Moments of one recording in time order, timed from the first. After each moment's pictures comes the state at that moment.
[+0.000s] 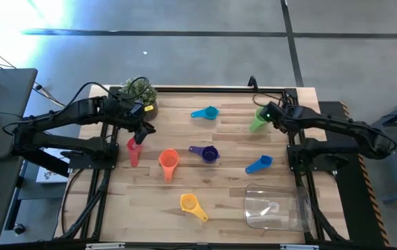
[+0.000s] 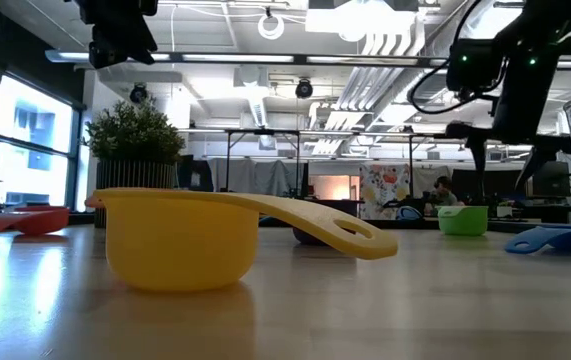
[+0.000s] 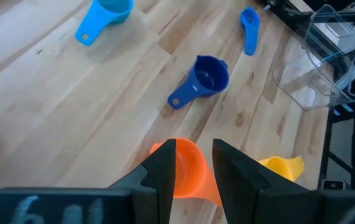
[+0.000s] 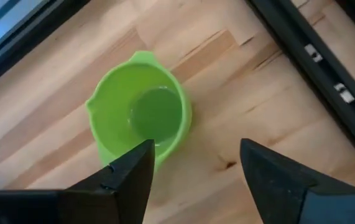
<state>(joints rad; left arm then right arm) 0.26 0.90 0.99 -0.86 0.12 -0.44 -0.55 1.01 0.61 -0.86 0.39 1.55</state>
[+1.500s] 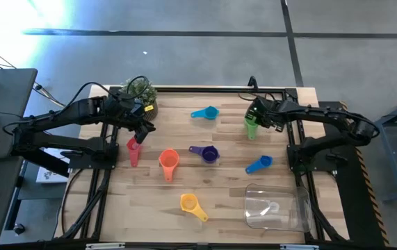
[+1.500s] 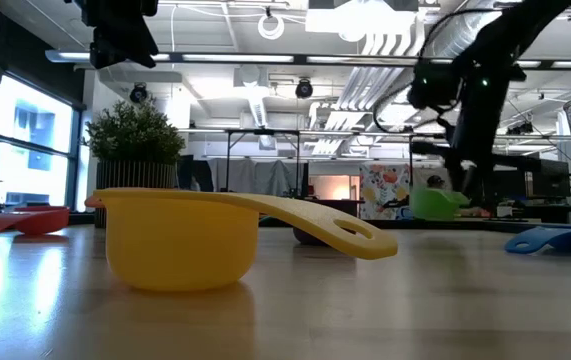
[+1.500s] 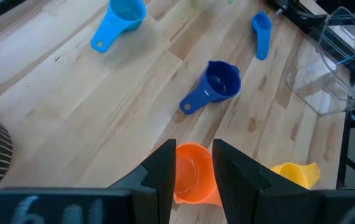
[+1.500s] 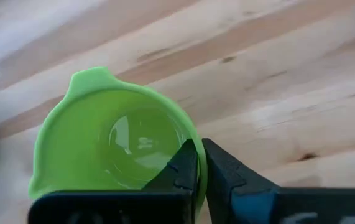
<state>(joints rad) 0.26 0.90 0.99 -0.86 0.07 -0.43 -0.56 1.29 0.70 -0.65 0.20 1.31</state>
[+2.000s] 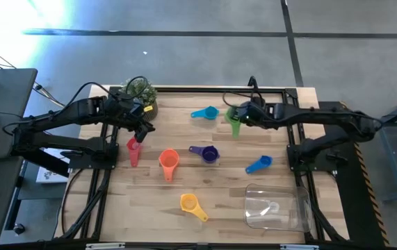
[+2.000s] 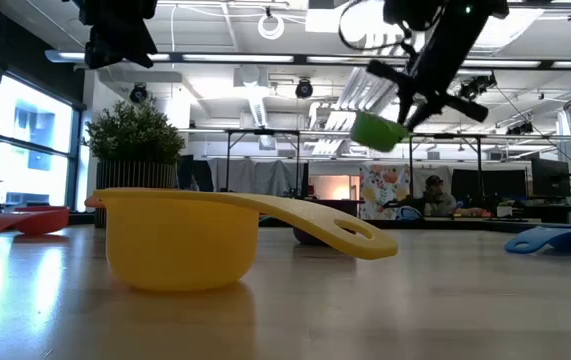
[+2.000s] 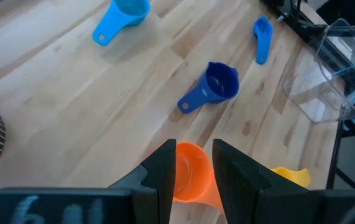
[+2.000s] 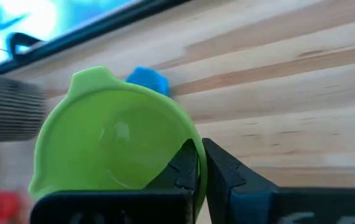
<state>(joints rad) 0.26 0.89 0.99 -0.88 0.08 -0.50 -0.22 1.29 0.98 -0.68 0.41 1.40</state>
